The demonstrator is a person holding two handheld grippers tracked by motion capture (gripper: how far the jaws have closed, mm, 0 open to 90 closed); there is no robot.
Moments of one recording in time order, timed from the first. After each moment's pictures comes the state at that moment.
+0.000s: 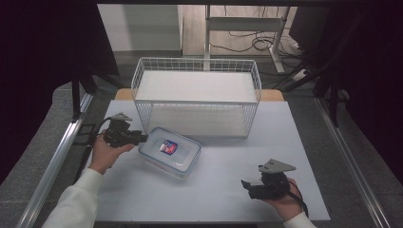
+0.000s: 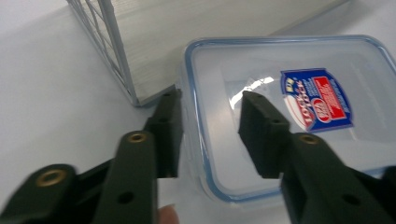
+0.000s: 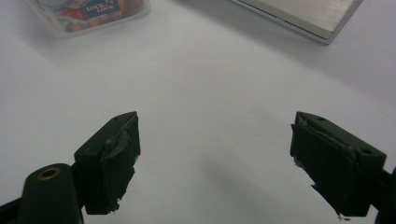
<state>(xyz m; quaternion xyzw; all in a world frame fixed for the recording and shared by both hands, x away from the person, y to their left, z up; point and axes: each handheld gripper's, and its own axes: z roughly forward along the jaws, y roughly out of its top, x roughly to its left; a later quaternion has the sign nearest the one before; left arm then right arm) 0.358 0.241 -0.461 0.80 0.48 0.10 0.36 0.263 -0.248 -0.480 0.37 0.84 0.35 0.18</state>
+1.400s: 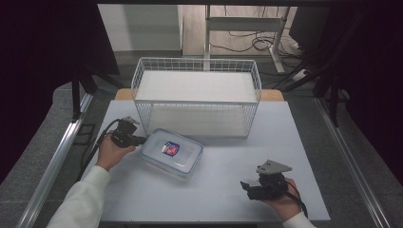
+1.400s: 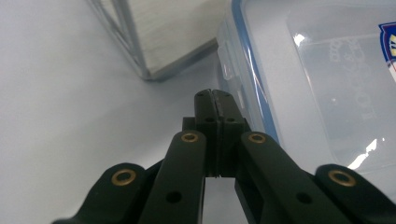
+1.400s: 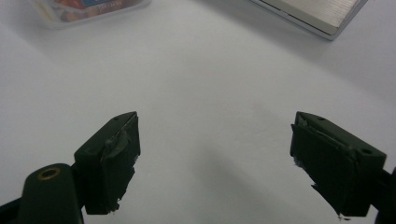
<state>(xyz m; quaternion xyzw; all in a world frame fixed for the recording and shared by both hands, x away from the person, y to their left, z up) 0.377 0.237 -0.491 0.83 0.47 0.08 0.29 0.264 -0.244 -0.485 0.36 0.85 0.34 0.19</state>
